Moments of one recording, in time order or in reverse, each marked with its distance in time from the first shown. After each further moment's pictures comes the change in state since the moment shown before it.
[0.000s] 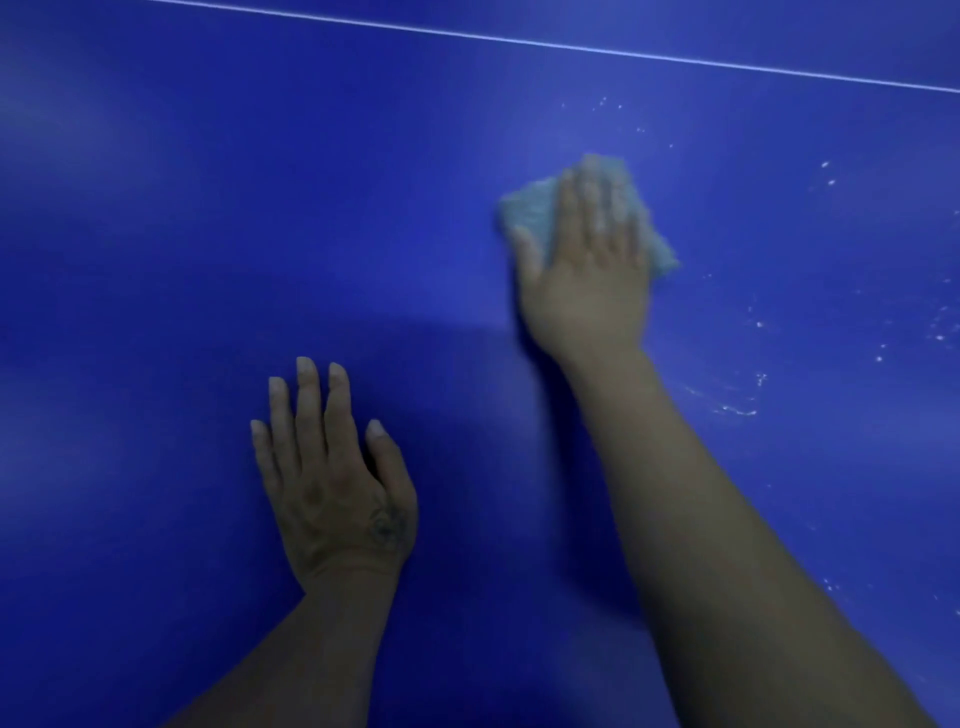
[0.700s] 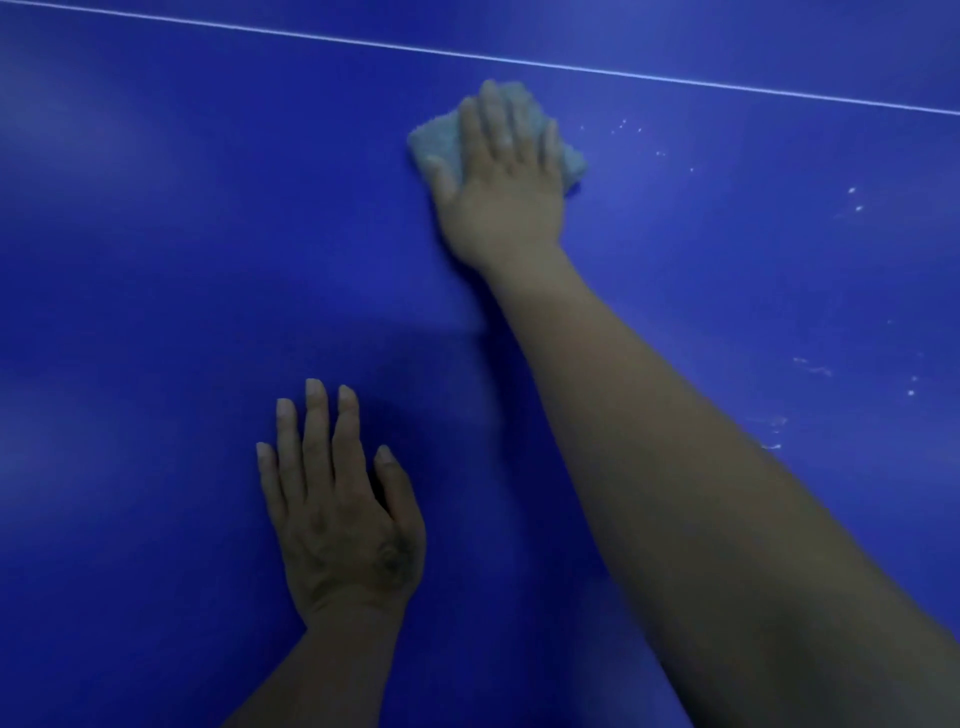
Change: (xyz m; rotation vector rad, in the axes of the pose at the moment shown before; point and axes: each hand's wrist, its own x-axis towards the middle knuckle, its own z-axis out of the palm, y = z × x) left_hand -0.001 0.001 0.000 0.022 -0.031 0.004; right_hand 0.092 -0.085 0.006 0.046 -0.067 -0.187
